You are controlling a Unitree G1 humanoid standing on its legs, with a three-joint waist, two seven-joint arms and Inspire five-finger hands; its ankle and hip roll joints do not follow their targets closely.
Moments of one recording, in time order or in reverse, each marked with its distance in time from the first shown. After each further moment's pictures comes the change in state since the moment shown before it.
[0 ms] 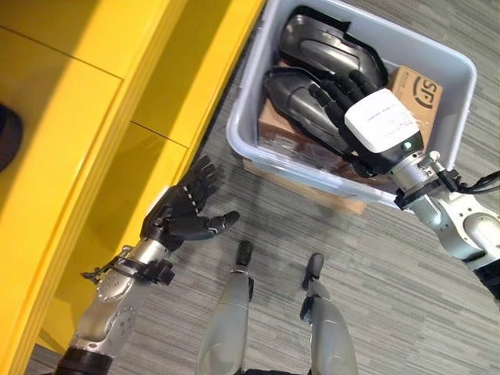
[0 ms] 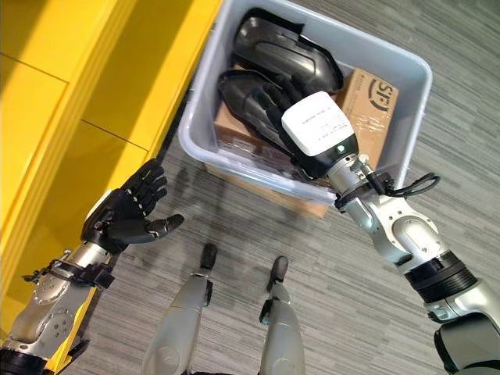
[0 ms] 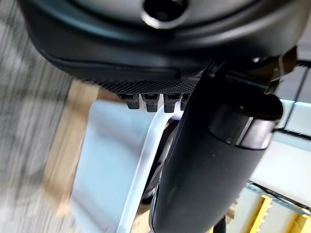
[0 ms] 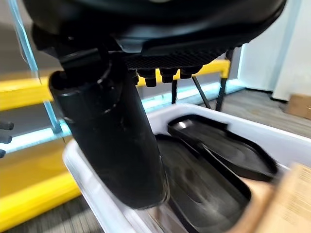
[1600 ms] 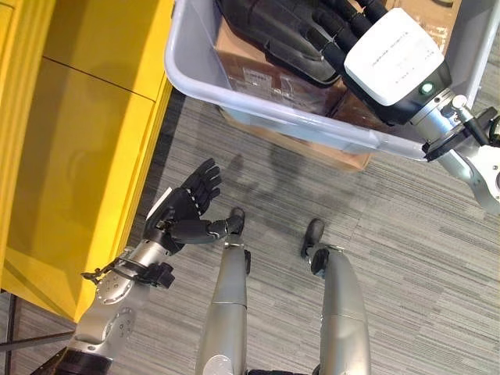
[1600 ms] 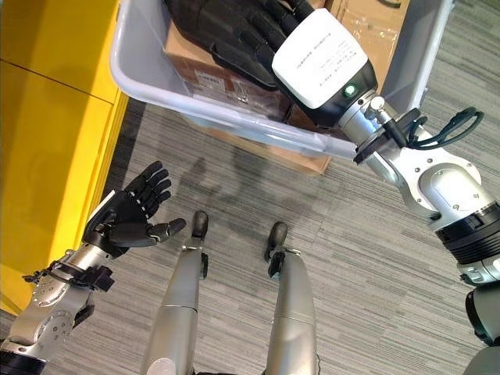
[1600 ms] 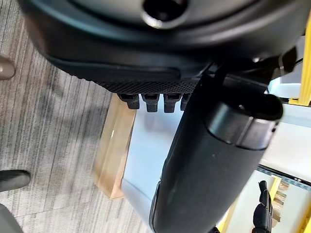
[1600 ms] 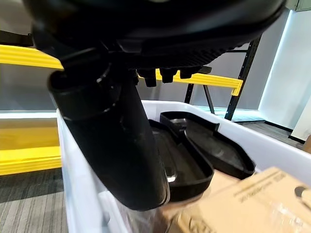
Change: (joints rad) left arm -0.002 0.014 0.011 -0.019 0.000 -0.002 -0.034; right arm -0.333 -0.145 0.151 0.045 -0.138 -0.029 -0.103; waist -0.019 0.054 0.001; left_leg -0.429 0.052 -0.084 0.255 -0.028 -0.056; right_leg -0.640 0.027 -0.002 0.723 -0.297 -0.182
